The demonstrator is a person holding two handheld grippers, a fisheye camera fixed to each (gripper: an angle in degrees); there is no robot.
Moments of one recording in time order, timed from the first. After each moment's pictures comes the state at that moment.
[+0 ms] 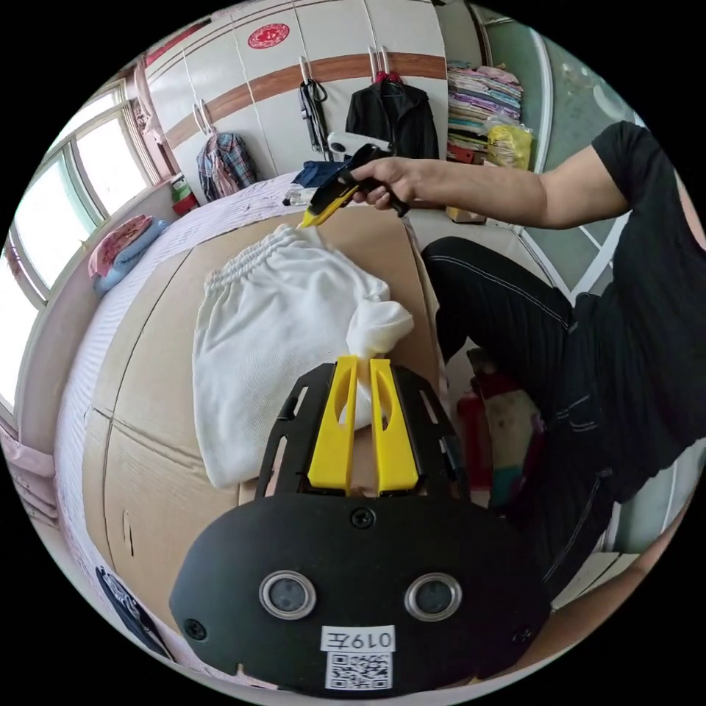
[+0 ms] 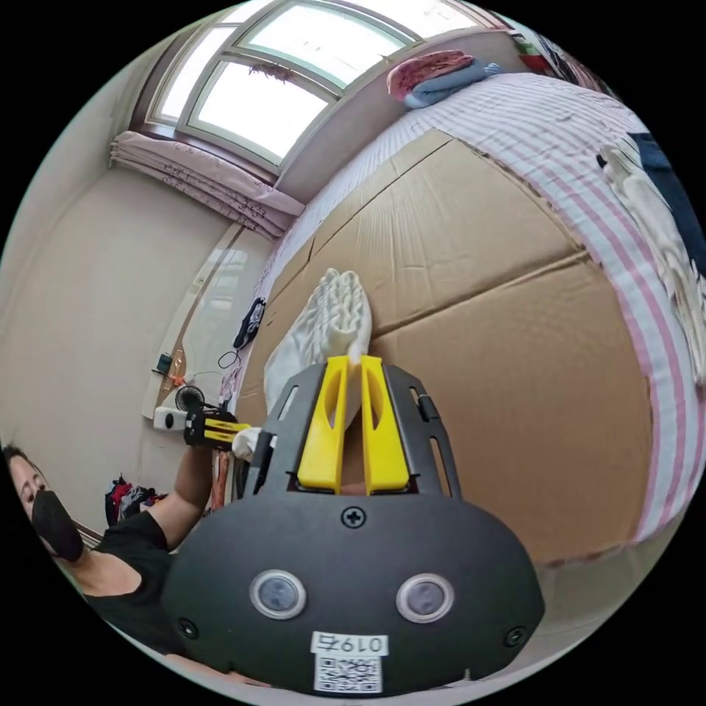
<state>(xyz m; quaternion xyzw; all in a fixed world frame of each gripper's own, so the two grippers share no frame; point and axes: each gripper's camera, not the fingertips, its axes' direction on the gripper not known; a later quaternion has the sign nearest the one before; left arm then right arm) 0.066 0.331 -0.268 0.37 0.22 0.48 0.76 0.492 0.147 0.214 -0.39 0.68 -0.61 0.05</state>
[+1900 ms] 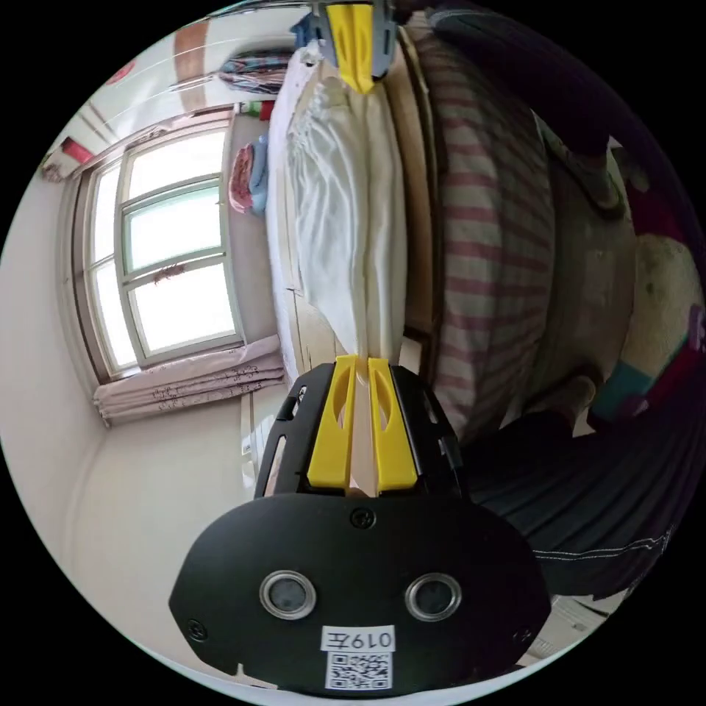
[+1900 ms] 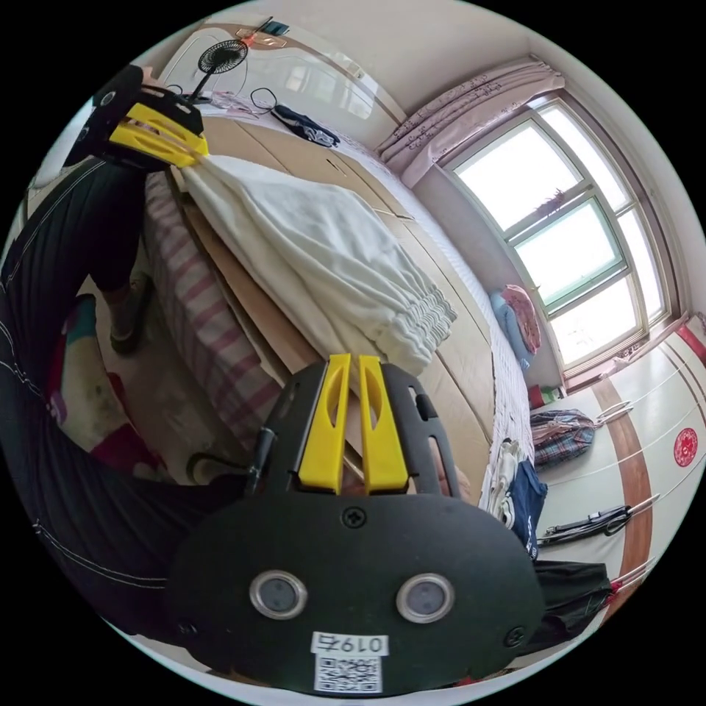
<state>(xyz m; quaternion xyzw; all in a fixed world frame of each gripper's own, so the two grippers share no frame) 0.284 0.473 -0.232 0.24 -0.38 0.34 0.82 0.353 -0.338 0.075 -0.41 0.29 -0.61 -0.61</state>
